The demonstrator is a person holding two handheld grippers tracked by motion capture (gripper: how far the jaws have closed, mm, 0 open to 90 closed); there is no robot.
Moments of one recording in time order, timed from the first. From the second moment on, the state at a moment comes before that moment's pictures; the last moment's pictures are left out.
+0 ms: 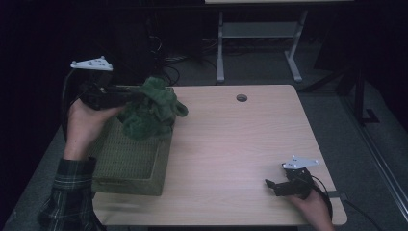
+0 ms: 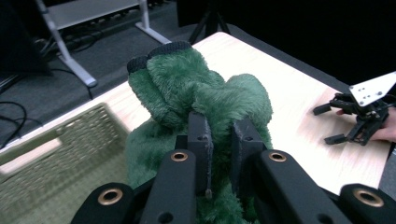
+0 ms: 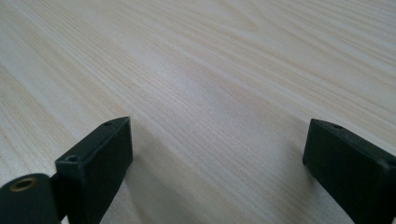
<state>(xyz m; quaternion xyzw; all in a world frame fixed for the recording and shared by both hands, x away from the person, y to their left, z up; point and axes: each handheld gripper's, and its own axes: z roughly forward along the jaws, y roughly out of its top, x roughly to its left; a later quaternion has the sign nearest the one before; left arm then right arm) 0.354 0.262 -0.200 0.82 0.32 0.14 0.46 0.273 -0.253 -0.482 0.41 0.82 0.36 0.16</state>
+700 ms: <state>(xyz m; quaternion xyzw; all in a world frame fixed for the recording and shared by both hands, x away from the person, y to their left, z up) 0.357 0.163 -0.227 0.84 0.26 0.08 0.46 0.273 -0.253 -0.482 0.41 0.82 0.35 0.16</state>
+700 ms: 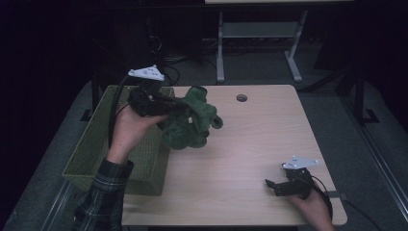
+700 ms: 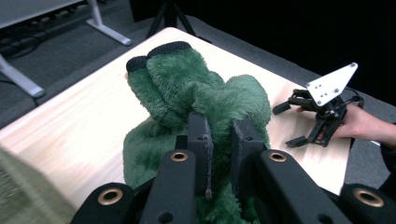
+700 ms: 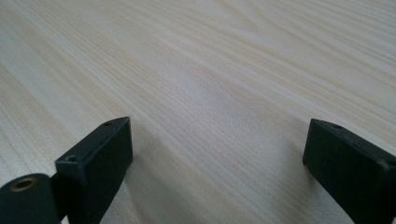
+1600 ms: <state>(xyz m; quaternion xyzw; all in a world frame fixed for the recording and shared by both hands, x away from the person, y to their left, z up) 0.364 0.052 -0.321 0.85 0.25 -0.01 0.47 0.273 -0.253 -0.482 0.41 0.82 0.36 0.16</state>
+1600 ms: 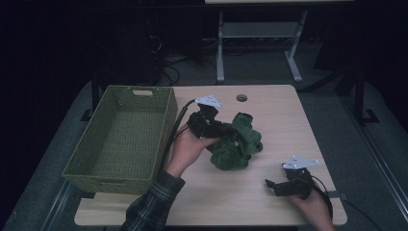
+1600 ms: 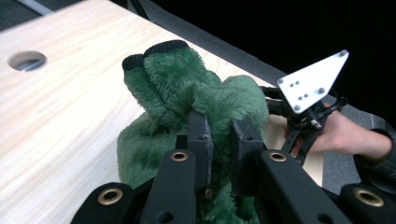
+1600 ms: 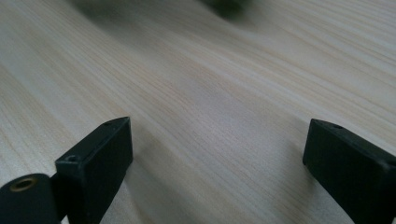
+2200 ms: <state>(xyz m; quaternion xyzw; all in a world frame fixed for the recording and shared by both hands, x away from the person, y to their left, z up) 0.385 0.029 -0.415 0.85 0.28 -0.04 0.44 0.273 -0.252 -0.482 0.41 0.82 0.36 0.15</state>
